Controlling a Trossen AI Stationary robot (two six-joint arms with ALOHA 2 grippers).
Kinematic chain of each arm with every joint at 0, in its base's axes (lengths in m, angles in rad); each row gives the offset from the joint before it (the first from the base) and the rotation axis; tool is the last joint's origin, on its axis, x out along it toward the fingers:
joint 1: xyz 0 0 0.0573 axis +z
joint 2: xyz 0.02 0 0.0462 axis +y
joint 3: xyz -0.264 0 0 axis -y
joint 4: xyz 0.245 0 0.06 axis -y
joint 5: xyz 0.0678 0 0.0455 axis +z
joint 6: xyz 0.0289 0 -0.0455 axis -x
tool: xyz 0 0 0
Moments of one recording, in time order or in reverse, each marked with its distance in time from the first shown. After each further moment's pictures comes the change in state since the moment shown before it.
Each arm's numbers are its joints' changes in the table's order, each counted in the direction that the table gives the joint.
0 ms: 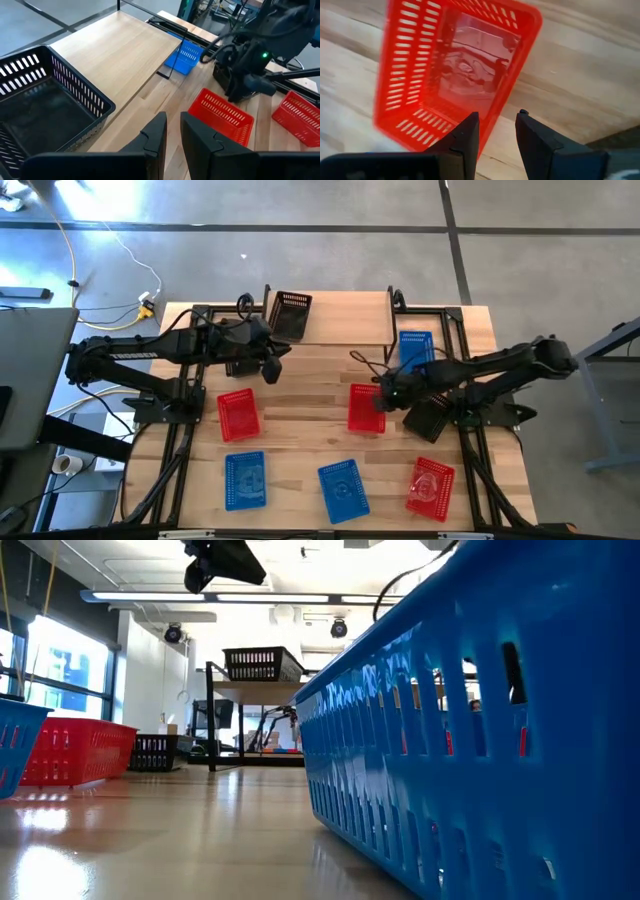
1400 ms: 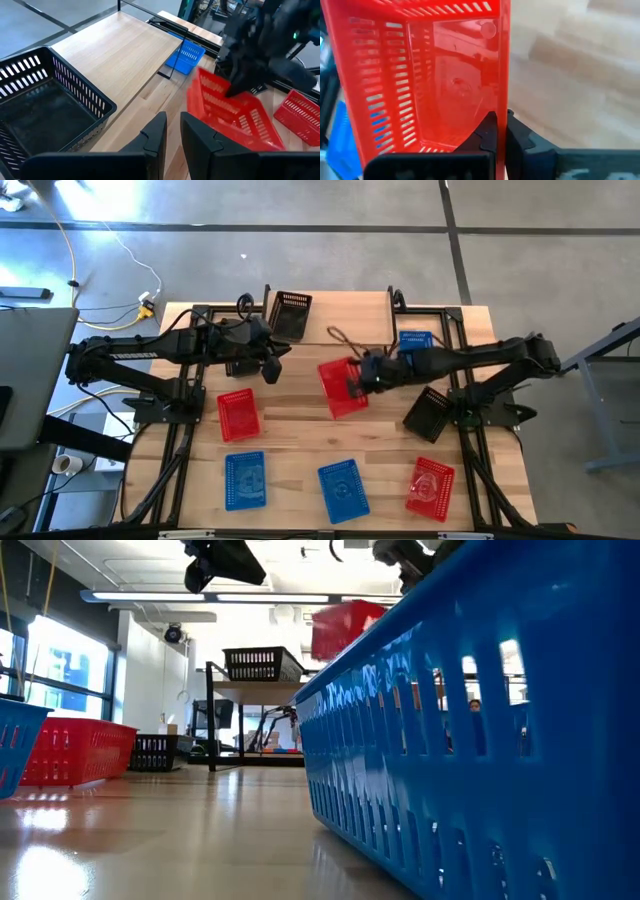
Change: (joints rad) left arm 0.000 0.000 0.000 -0.001 0.004 -0.010; right arm -0.036 0.132 0.389 -0.028 -0.191 0.185
